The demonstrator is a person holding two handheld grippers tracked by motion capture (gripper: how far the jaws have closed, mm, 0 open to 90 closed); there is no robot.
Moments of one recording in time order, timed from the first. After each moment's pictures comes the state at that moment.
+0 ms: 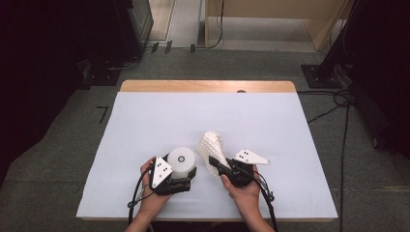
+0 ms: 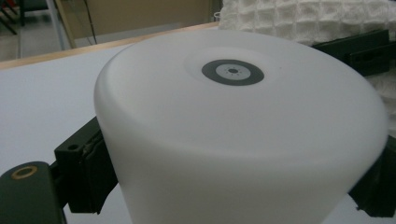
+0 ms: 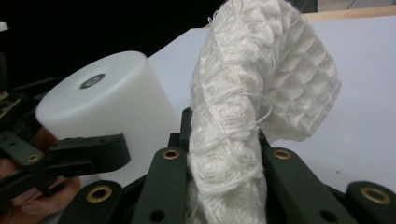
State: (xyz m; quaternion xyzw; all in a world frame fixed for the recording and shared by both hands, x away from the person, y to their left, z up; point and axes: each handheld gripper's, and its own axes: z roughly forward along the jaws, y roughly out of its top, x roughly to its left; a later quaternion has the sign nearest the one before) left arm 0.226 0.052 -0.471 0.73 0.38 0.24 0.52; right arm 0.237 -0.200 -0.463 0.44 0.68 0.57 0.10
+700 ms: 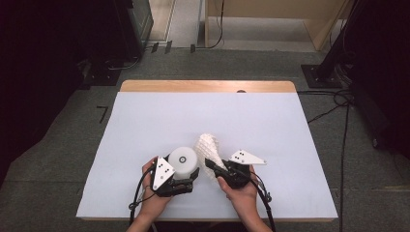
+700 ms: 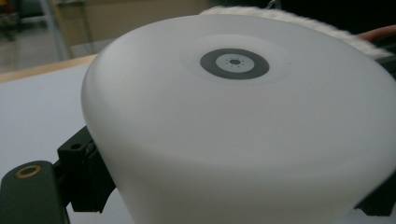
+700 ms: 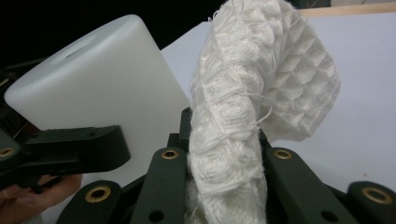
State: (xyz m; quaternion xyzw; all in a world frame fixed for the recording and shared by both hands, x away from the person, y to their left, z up) left arm 0.220 0.052 -0.451 0.75 0.32 0.21 0.55; right arm 0.233 -0.189 -0.458 0.43 0.69 0.57 0.09
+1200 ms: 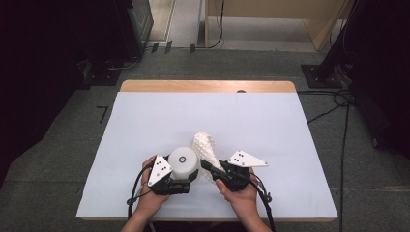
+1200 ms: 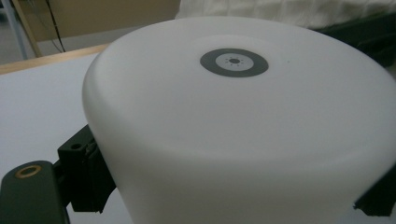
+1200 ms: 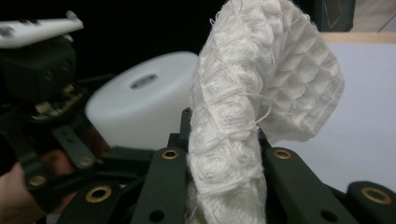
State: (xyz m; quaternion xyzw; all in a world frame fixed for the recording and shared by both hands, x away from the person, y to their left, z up) left arm 0.226 0.057 -0.453 0.75 0.32 0.20 0.54; right arm 0.223 -0.183 -0.439 0.39 0.70 0.60 0.09
